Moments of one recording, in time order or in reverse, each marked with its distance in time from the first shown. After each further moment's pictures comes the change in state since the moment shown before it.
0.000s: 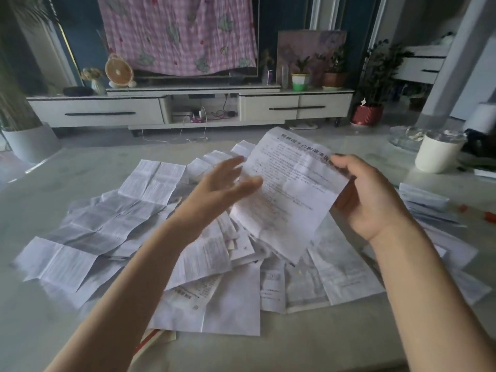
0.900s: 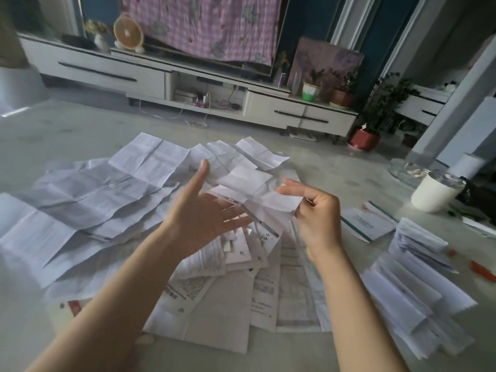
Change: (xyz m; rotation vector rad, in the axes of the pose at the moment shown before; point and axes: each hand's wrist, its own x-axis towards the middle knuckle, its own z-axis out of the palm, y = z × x) left_hand 0.004 -0.049 -0.002 -1.041 -0.002 -0.244; right_hand 0.026 0.063 0.035 -0.658 0.026 -0.380
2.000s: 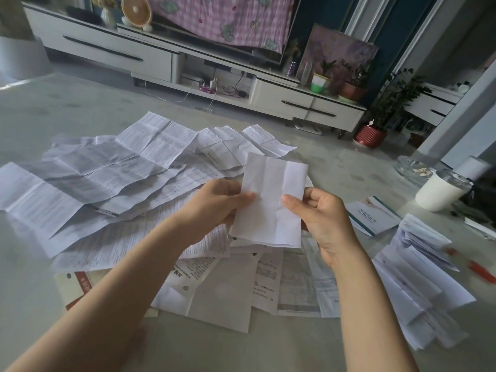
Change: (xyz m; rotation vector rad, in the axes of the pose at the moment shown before) left_hand -0.005 -0.014 0.001 0.598 0.058 0.110; right_hand -0.016 0.000 -0.011 0.071 -0.185 0.263
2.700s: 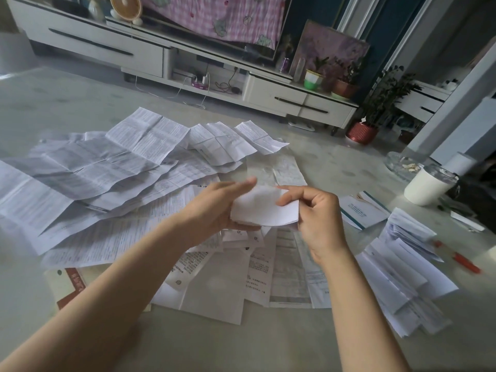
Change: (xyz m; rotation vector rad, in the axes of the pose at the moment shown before) left_hand -0.003 0.002 0.015 -0.180 -0.047 -0.124; right_hand -0.009 0.004 0.000 -0.045 0.012 -0.164
